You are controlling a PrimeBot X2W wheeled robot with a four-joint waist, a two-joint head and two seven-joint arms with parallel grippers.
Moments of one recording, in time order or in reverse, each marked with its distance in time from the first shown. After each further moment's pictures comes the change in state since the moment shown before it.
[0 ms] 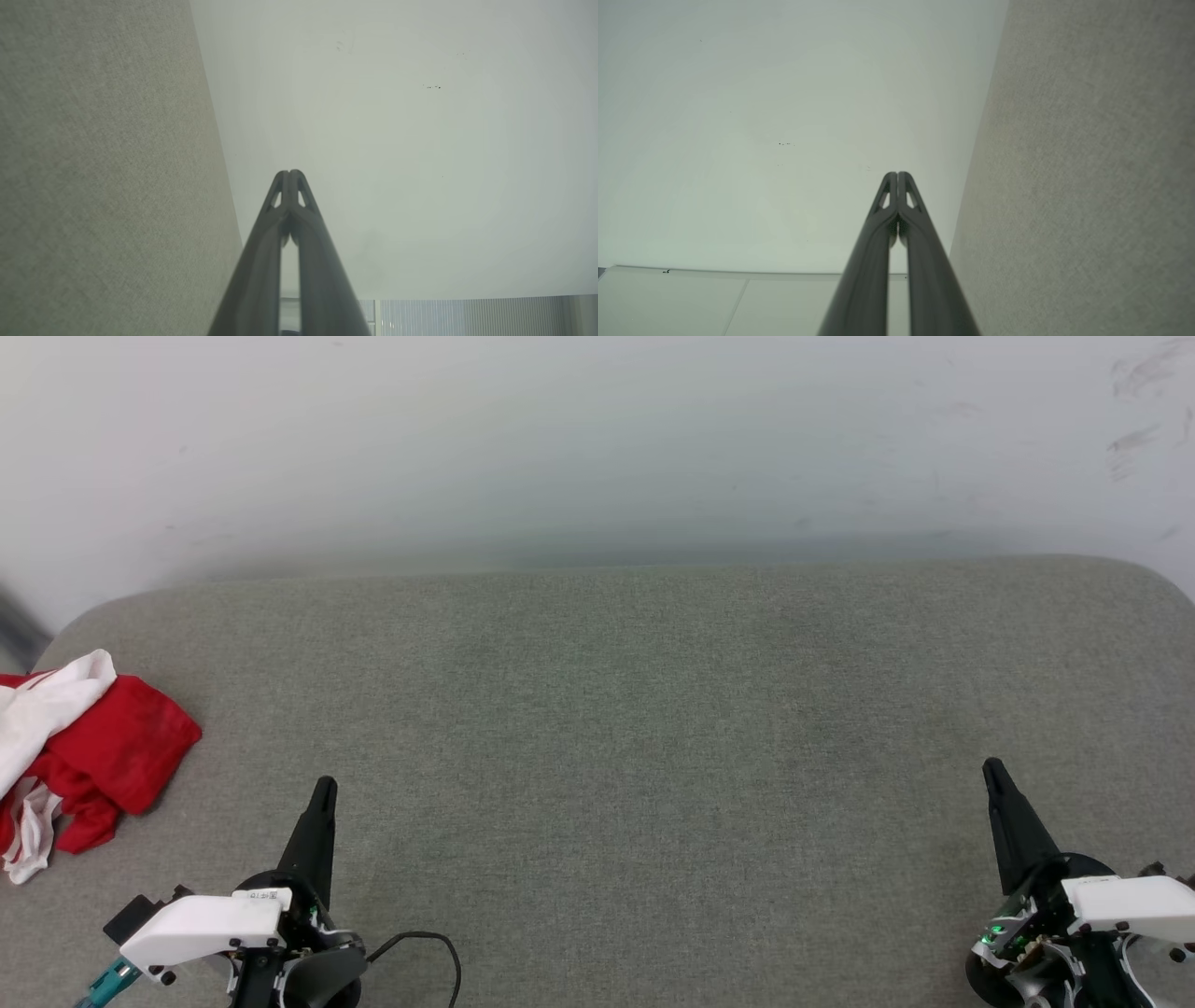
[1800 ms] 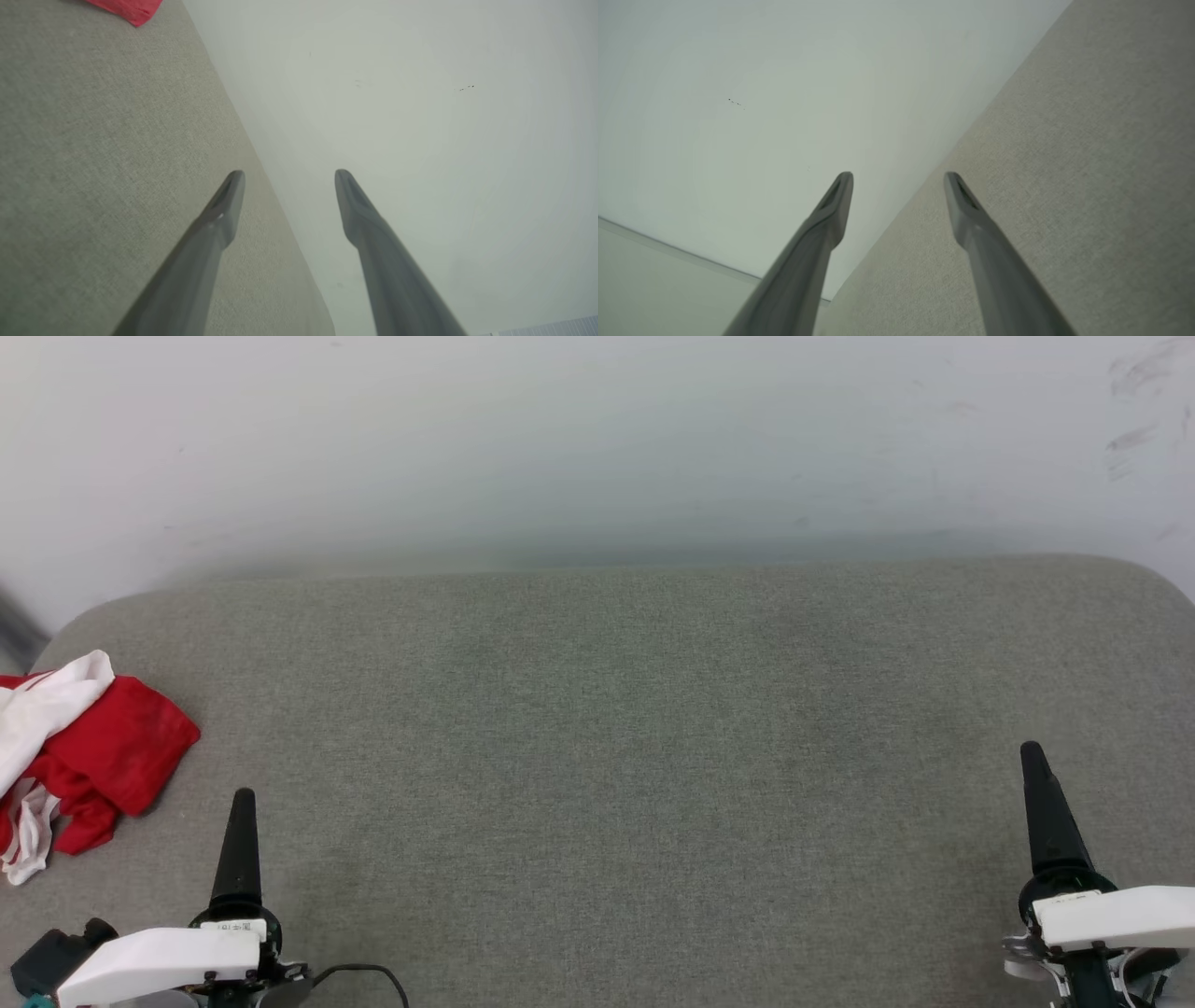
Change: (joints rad) left arm 0.070 -0.004 0.091 -0.063 0.357 0.005 -0.150; right arm 0.067 0.002 -0.016 -0.127 -0.547 -0.002 -0.150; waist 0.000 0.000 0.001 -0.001
